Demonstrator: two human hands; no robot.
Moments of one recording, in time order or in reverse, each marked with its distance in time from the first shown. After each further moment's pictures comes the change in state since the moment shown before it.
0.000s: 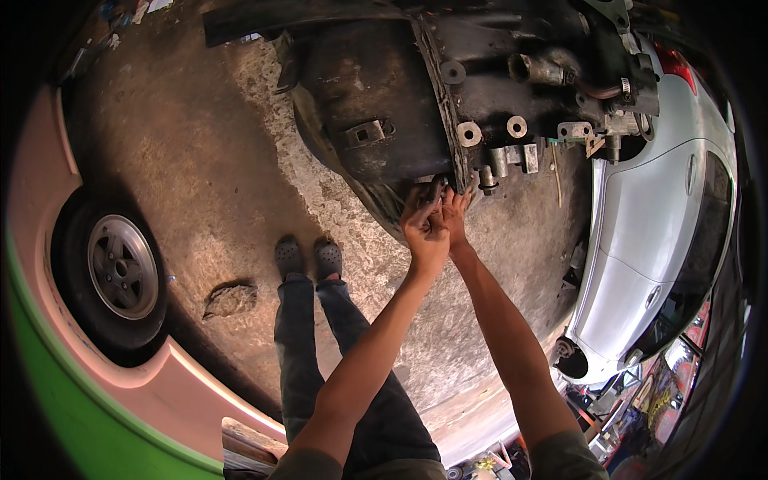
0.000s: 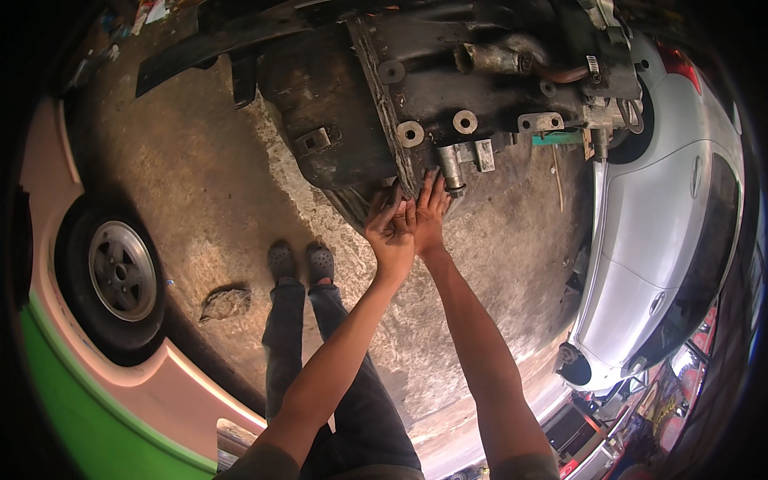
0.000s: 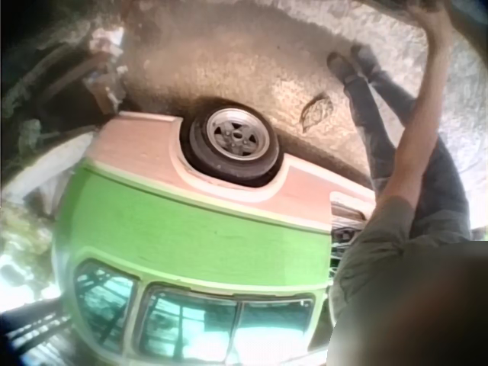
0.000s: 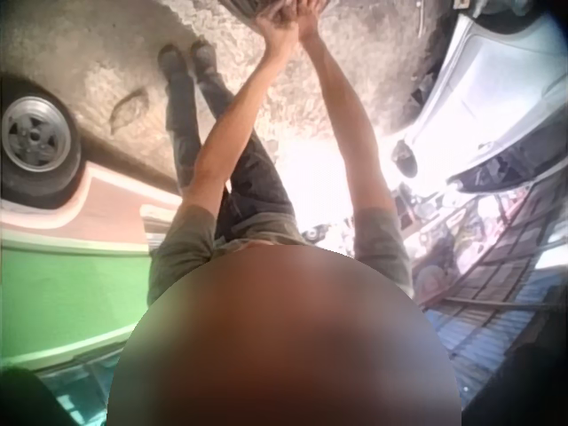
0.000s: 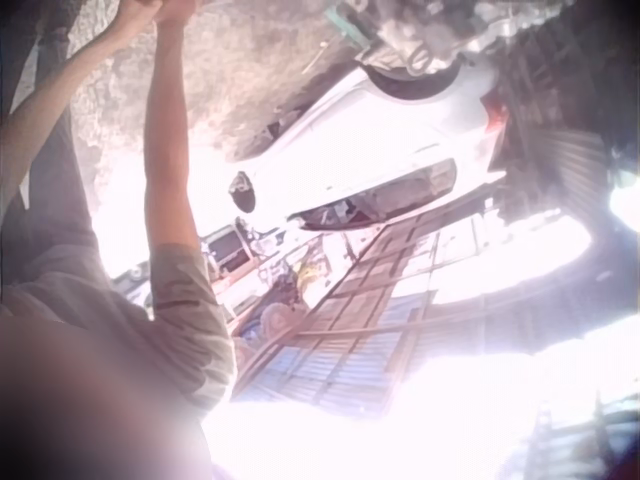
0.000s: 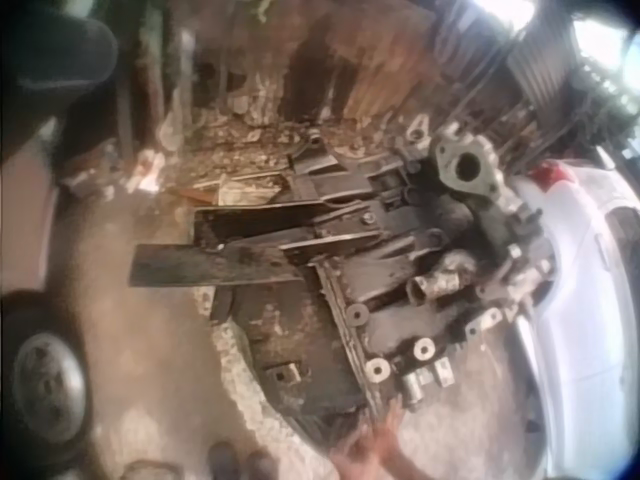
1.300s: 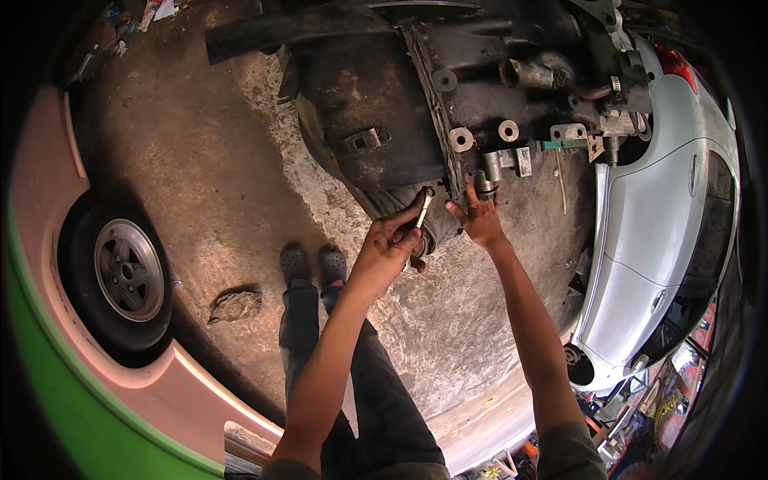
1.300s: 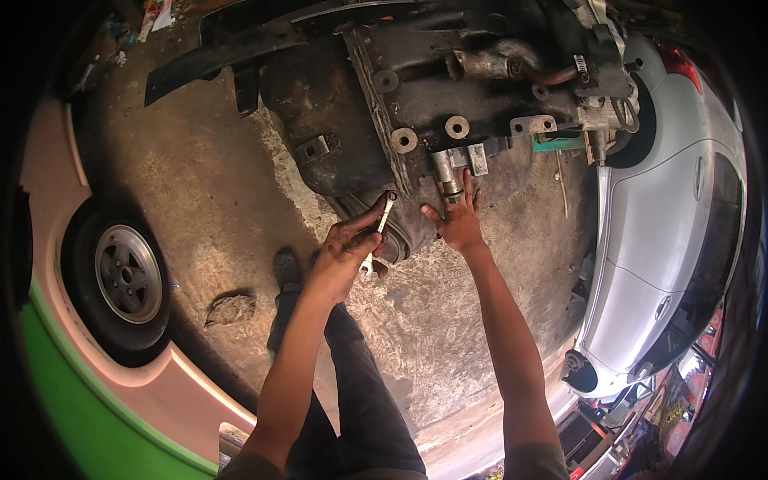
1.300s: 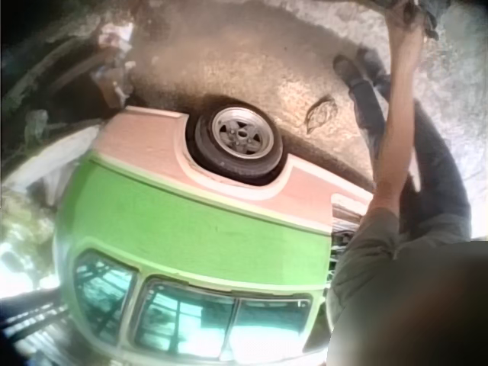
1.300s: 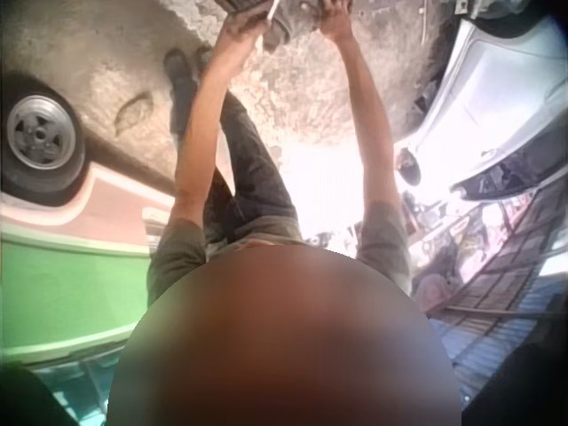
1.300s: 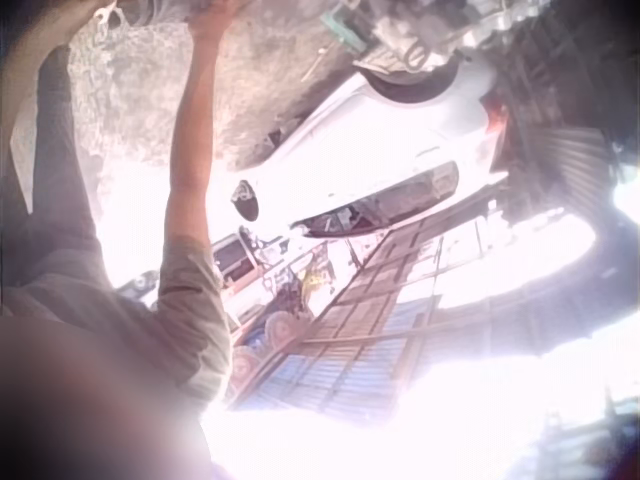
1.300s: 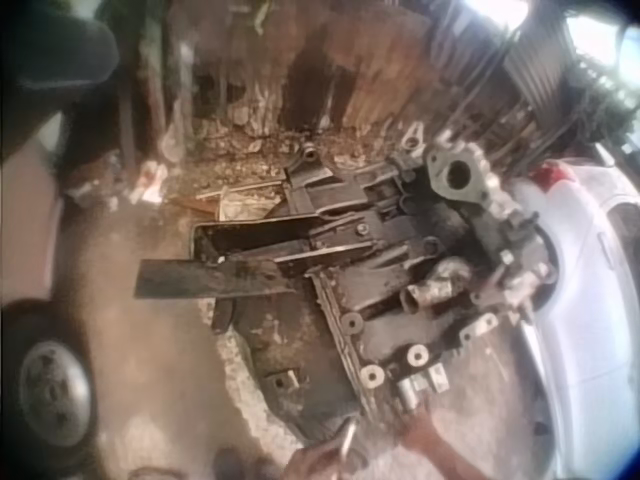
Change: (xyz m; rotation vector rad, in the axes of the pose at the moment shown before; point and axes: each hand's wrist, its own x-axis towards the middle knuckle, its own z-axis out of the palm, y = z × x) left_hand 0.042 0.080 -0.076 -0.187 -0.491 -0.858; right_hand 0.016 -0.006 -0.097 -0.242 -0.152 -0.075
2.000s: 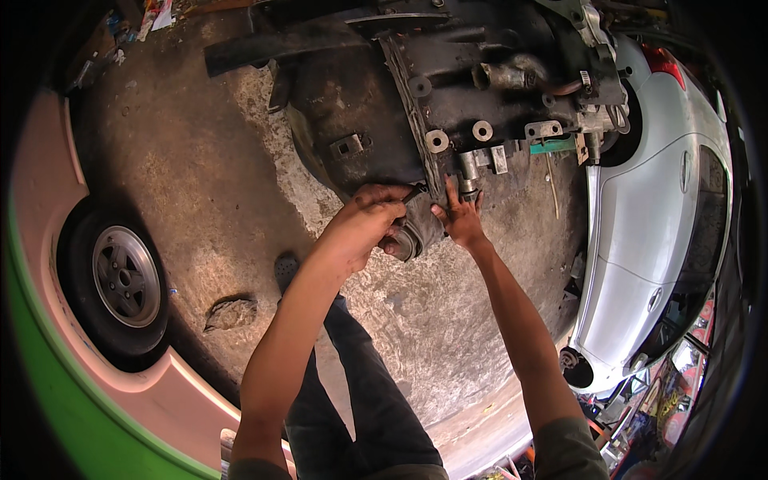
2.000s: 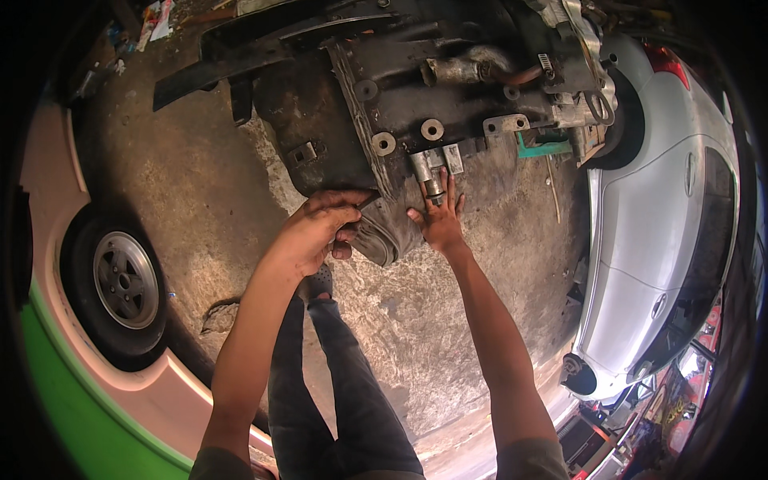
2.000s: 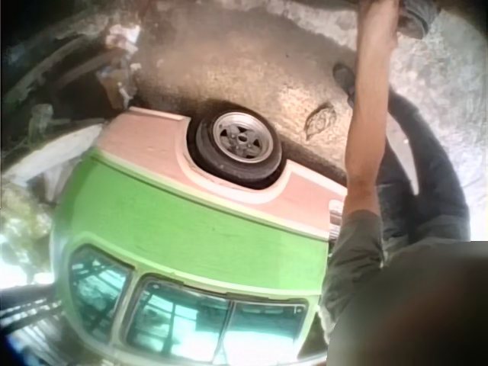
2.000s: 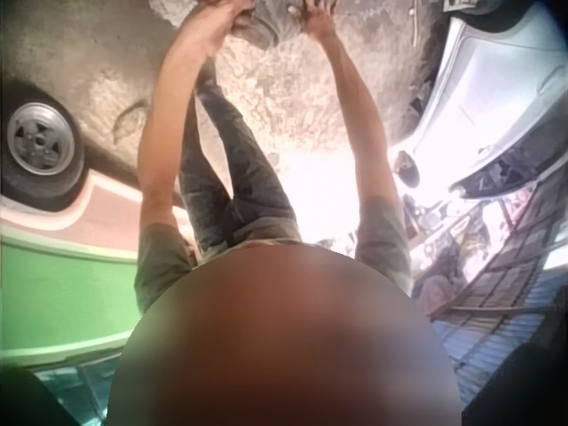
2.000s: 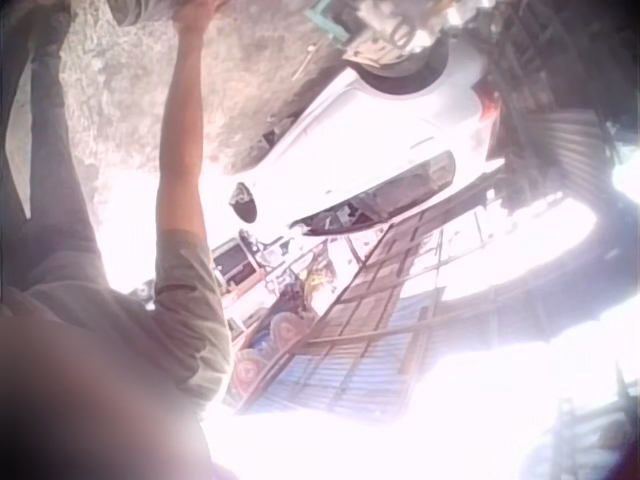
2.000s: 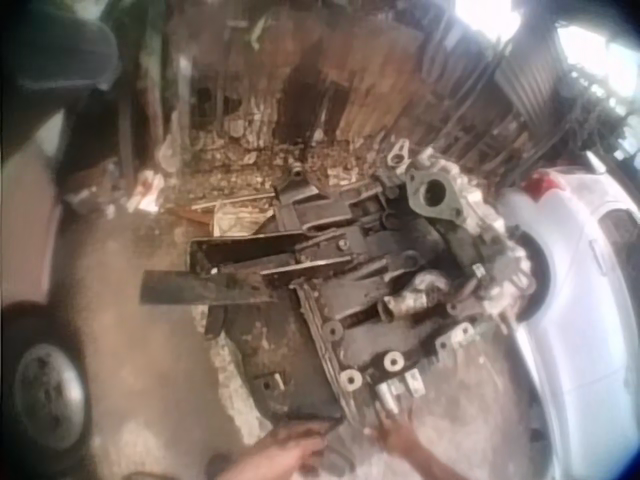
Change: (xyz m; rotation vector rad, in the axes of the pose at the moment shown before) left_hand 0.003 0.077 0.017 0.040 0.116 -0.186; right_hand 0.008 0.015 0.032 0.056 0.005 0.020
